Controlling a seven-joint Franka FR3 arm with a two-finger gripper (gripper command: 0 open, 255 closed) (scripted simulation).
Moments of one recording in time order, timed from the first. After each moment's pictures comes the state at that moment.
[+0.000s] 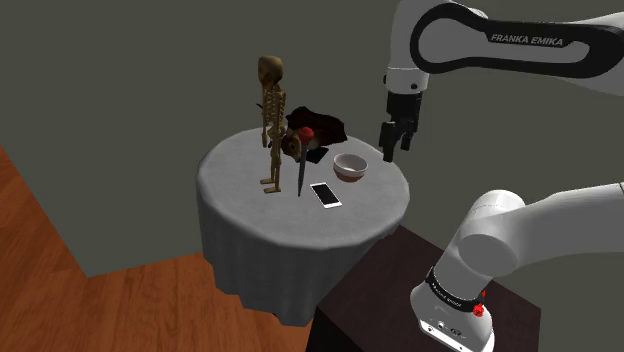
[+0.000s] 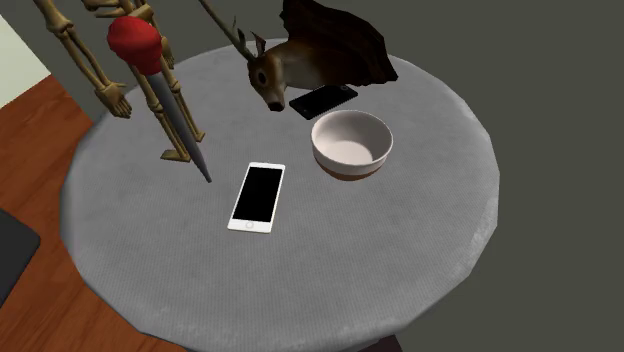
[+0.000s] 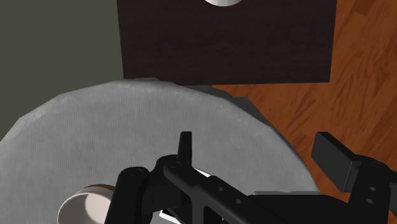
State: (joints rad) arm 0.01 -0.80 0.01 -2.43 -0.04 1.46 0.05
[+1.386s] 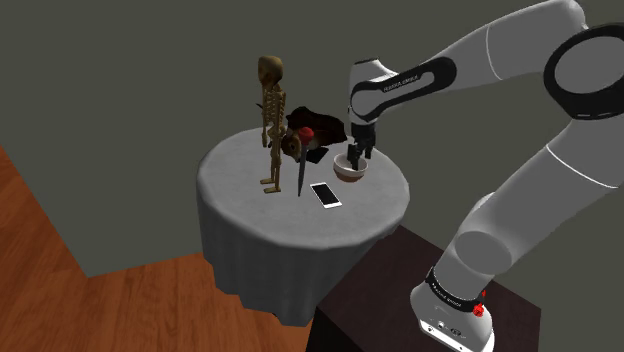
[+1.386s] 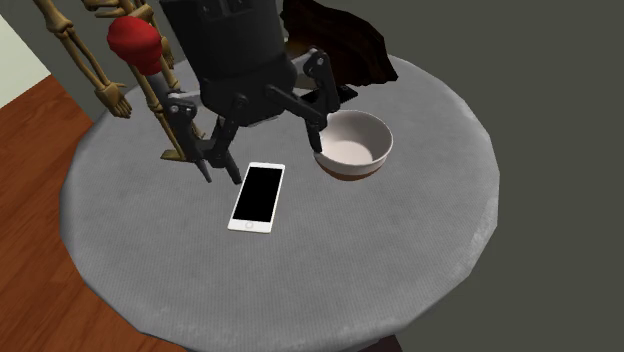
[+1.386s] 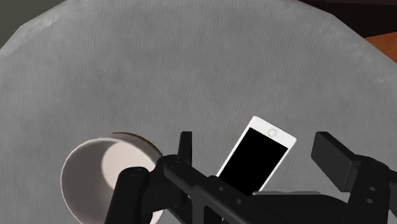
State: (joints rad) arm -0.06 -0.22 -0.18 -2.37 -0.22 2.02 -0.17
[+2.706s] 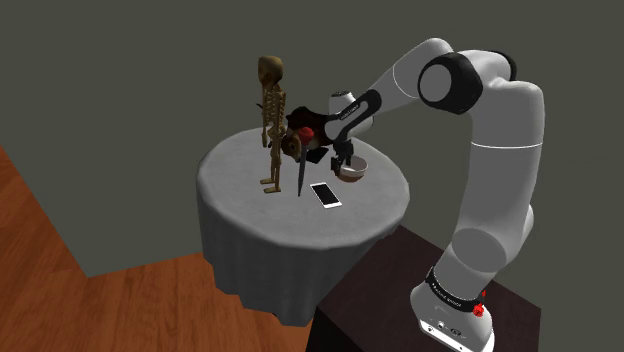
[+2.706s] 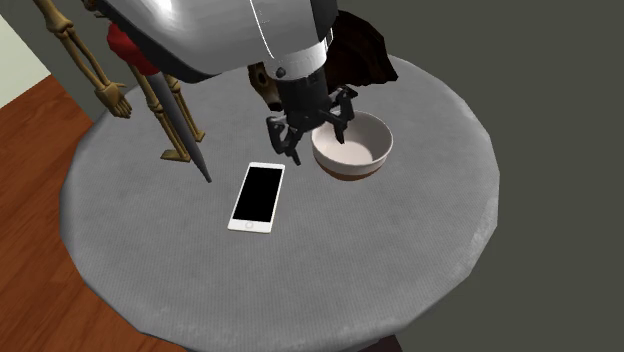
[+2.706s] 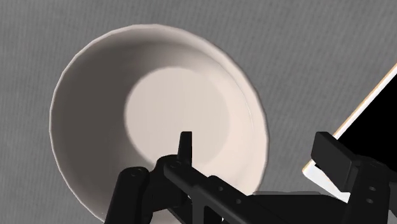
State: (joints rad) arm -0.13 0.37 -0.22 -2.02 -0.18 2.30 -0.34
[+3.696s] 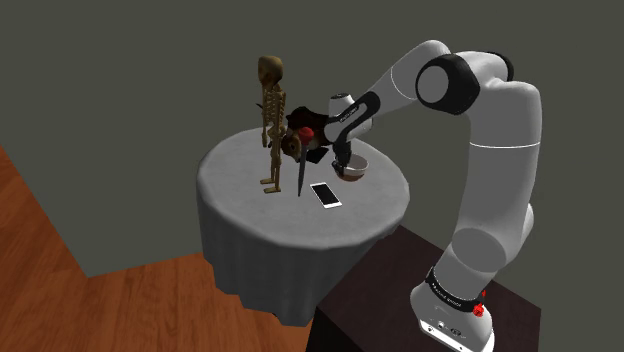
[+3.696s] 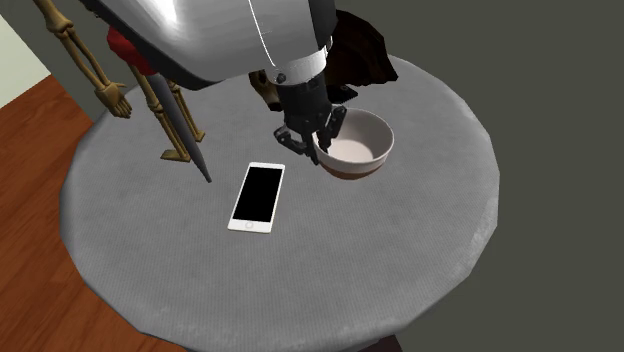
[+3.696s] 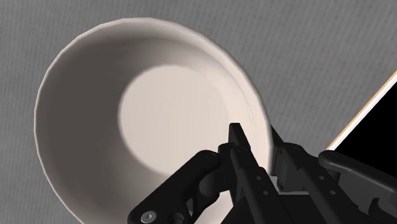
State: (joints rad) arm -0.13 0.38 -0.22 -2.02 -0.18 2.31 -0.34
